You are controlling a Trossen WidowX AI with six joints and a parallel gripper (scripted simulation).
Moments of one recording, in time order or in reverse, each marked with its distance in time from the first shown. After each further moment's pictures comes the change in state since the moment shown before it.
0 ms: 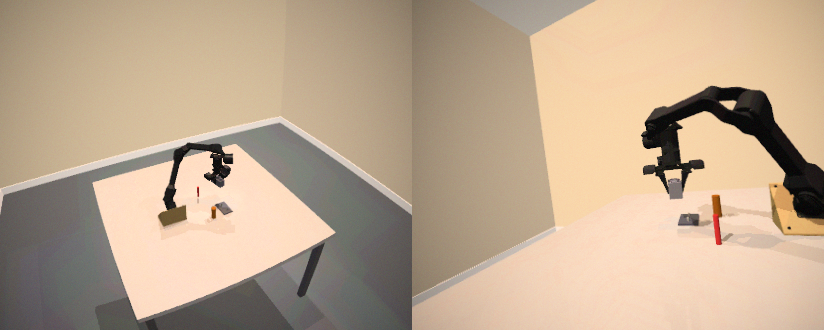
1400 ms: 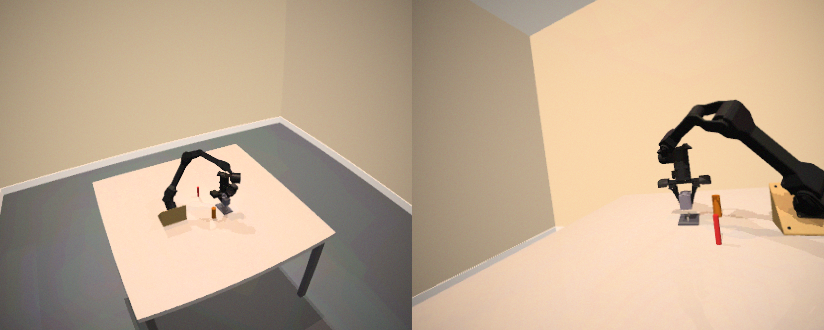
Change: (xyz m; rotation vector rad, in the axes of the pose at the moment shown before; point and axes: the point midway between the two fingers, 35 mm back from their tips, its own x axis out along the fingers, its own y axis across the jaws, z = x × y) arm 0.064 -0.038 0.109 0.143 0.003 -0.009
